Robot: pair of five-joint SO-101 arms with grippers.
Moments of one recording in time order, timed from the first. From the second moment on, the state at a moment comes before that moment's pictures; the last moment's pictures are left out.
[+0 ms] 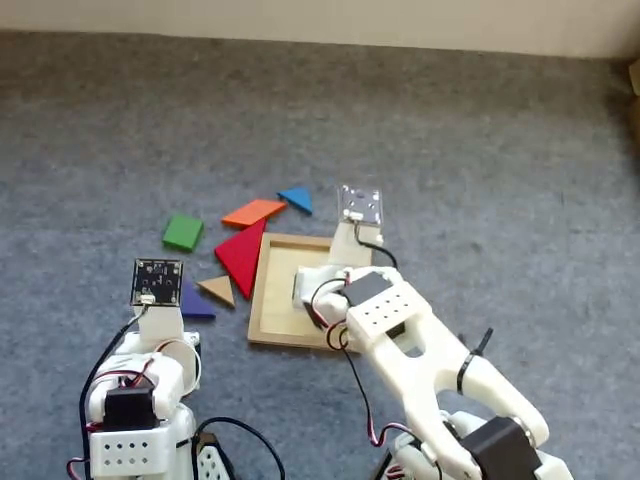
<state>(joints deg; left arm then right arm) -9.8 -103.8 96.0 75.5 1.4 -37.5 -19.5 51.5 38.7 -30.6</state>
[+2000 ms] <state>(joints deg) -9.8 -103.8 96.0 75.5 1.4 -38.1 -9.9 51.6 31.9 -4.6</state>
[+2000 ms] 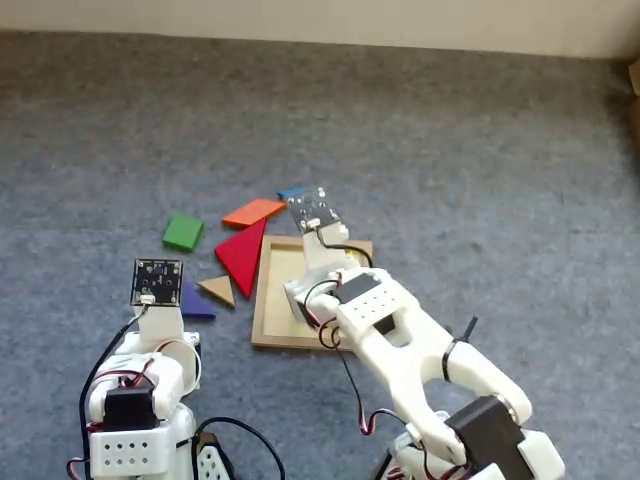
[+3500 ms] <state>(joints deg) -9.8 -103.8 96.0 75.5 1.4 -27.8 -24.3 52.7 45.3 0.0</state>
